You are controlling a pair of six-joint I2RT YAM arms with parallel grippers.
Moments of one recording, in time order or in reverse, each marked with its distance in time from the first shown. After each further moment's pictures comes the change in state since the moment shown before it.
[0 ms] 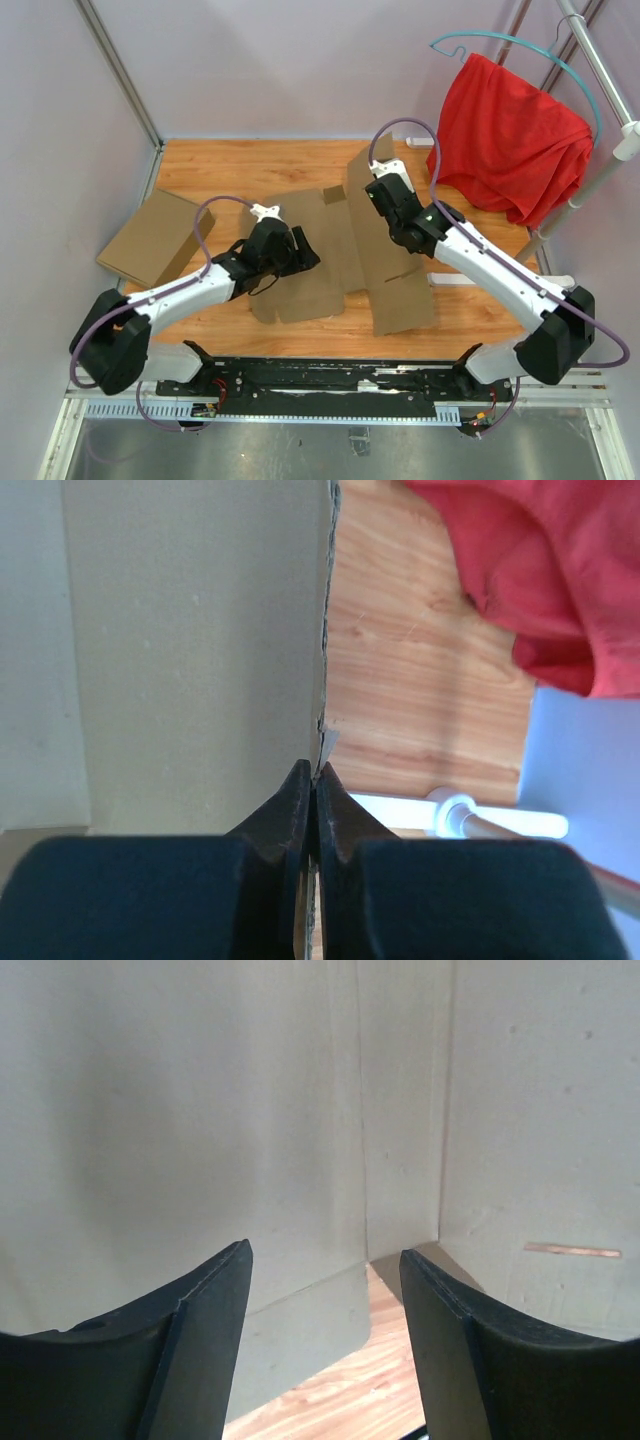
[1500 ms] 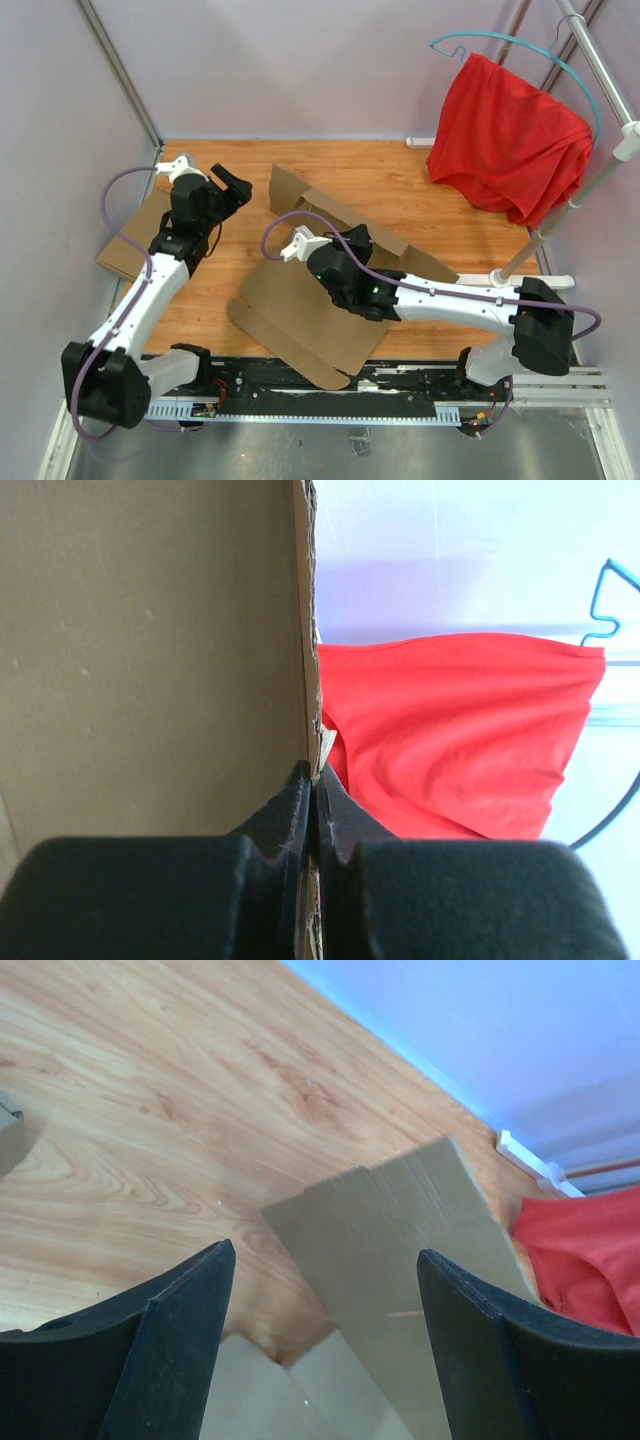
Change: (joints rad) left arm 0.446 -0.256 0.176 -0.063 -0.087 0.098; right arm 0.474 0.048 -0.283 0.720 0.441 -0.944
